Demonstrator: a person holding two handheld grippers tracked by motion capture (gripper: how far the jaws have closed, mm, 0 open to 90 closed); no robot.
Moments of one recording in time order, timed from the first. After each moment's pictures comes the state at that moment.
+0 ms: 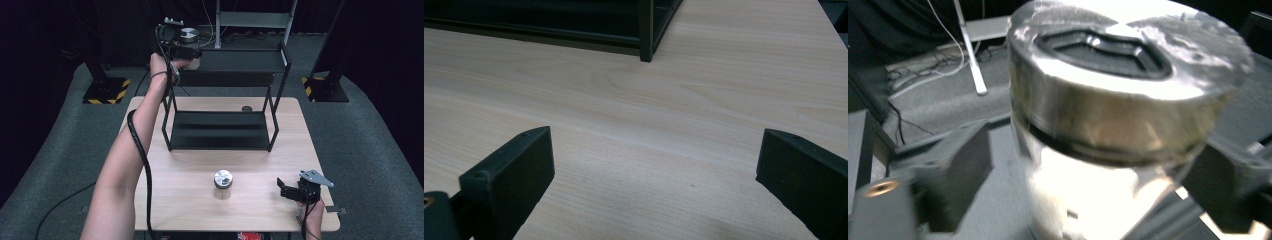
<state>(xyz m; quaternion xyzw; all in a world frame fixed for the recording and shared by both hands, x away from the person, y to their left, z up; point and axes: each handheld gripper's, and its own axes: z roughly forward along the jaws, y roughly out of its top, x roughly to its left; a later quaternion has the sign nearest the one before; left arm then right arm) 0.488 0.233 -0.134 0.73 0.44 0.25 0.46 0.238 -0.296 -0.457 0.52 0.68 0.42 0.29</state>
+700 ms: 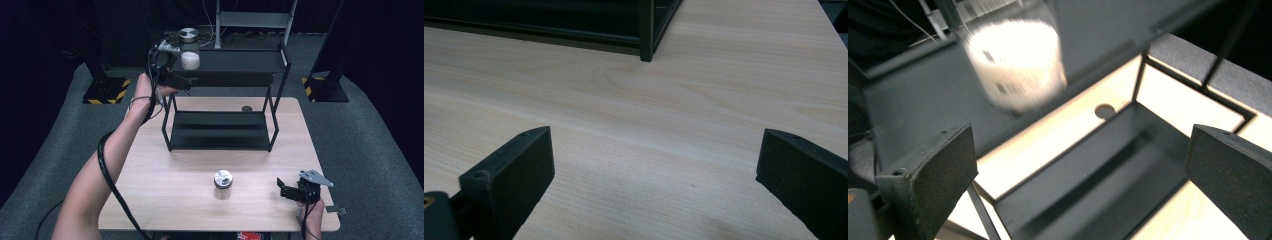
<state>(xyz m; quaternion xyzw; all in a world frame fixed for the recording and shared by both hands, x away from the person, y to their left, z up) 0.424 0.255 -0.157 0.80 0.36 0.25 0.41 0.238 -0.295 -0.457 0.52 0.68 0.42 0.29</state>
